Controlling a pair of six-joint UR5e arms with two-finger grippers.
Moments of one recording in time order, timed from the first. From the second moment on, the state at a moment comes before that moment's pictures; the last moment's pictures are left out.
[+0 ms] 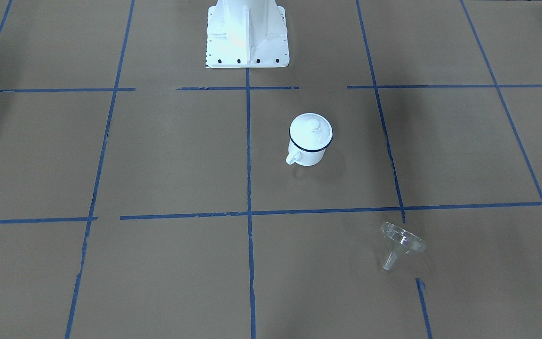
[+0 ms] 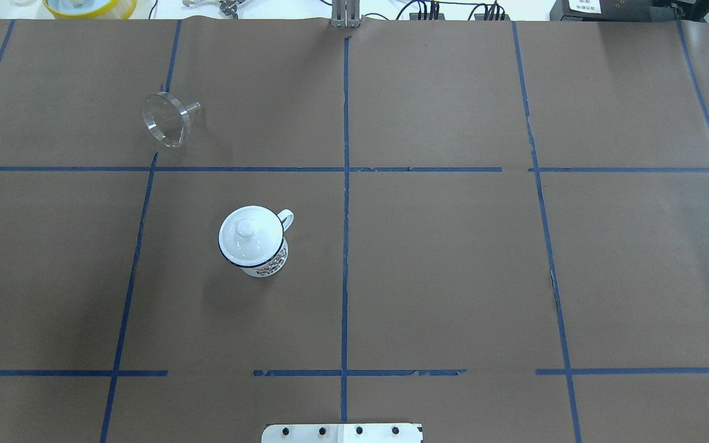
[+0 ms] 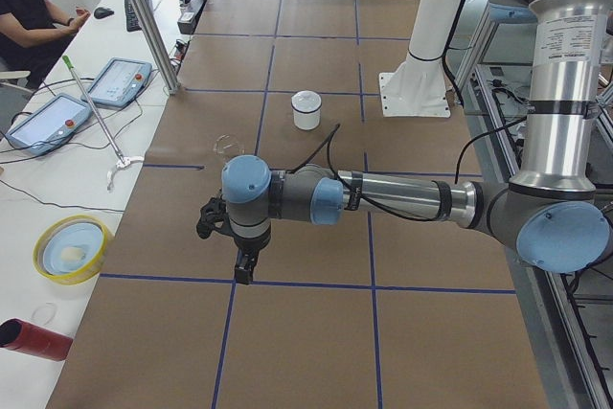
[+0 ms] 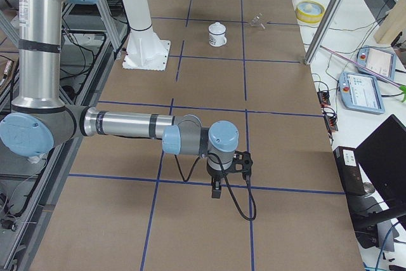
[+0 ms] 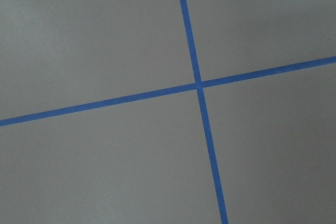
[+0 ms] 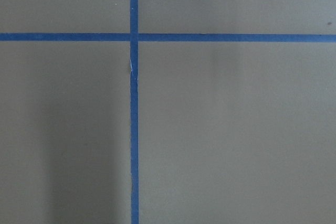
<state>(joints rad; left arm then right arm) -1.59 -1.59 -1.69 -1.58 -2.31 0.15 1.57 -1.68 1.66 -1.57 2.29 0.01</state>
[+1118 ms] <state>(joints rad) -1.12 -1.87 -1.94 -1.55 -2.24 -0.44 1.57 -1.68 1.66 -1.57 2.29 0.01</state>
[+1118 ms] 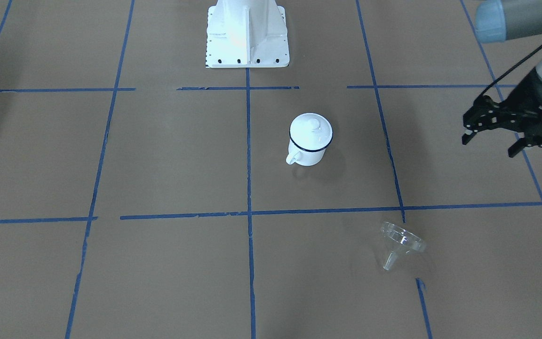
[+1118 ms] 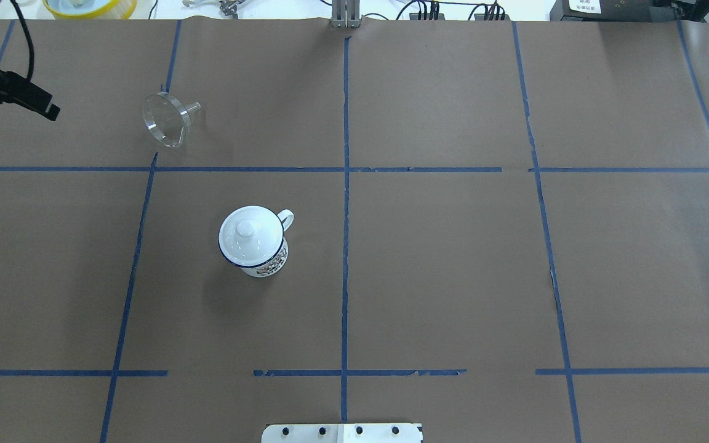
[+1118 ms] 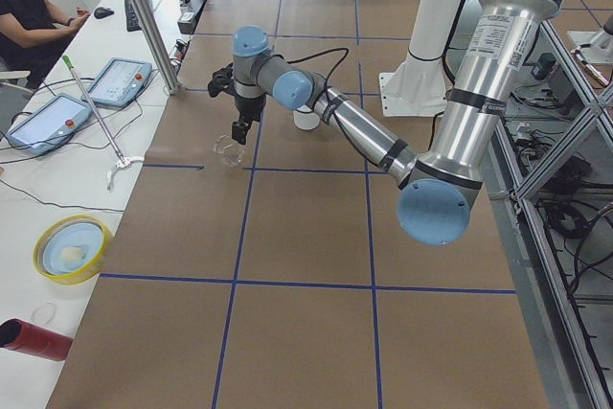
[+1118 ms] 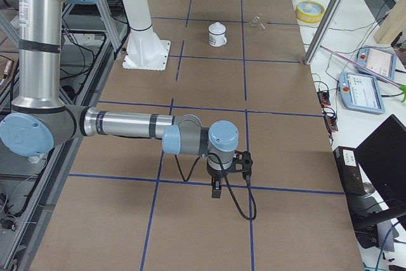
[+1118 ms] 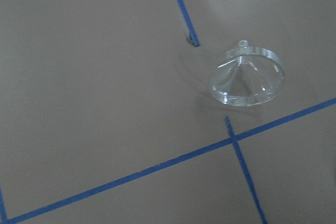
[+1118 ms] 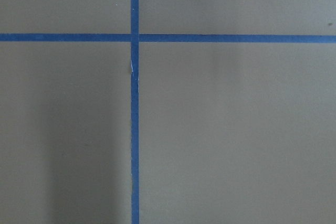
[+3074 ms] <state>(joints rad) -0.61 -2.17 -1.86 -1.40 -1.96 -1.18 1.57 -1.68 1.66 -1.57 2.29 0.01</state>
